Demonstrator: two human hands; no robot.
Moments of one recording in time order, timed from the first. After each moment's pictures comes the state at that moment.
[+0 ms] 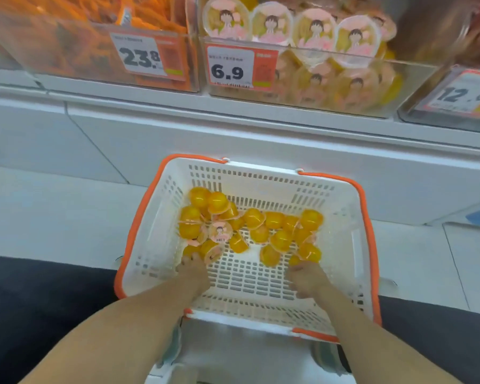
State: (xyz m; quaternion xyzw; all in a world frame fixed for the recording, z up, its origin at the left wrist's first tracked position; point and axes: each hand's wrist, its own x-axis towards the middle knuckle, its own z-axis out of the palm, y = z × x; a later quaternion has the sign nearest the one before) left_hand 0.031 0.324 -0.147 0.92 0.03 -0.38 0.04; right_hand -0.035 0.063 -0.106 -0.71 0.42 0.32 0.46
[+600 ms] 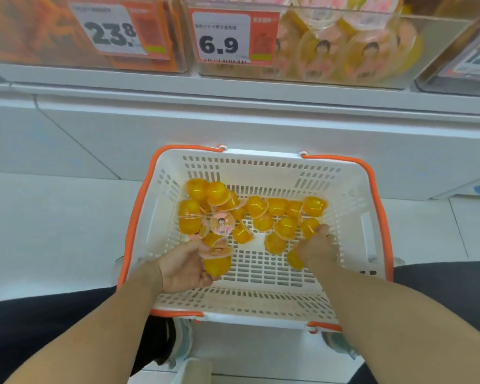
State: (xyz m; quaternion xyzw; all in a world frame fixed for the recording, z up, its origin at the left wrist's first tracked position) left_hand 0.053 0.365 -0.087 0.41 0.21 -0.60 0.66; right_hand -0.007 0.060 -0.146 -0.83 0.45 0.19 0.26
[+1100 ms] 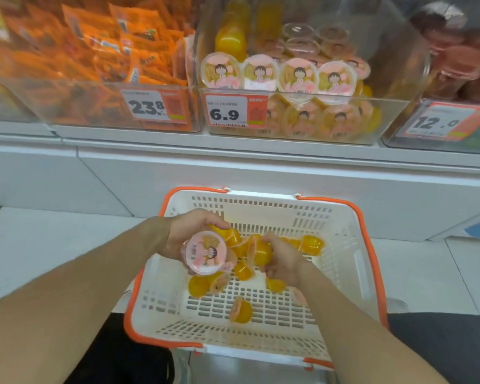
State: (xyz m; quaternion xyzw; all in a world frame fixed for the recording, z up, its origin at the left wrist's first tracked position) left_hand 0.134 0.330 0.049 0.65 0.04 -0.61 0.45; right_hand 0.048 0.112 -0.040 -0.56 0.37 0.28 0.69
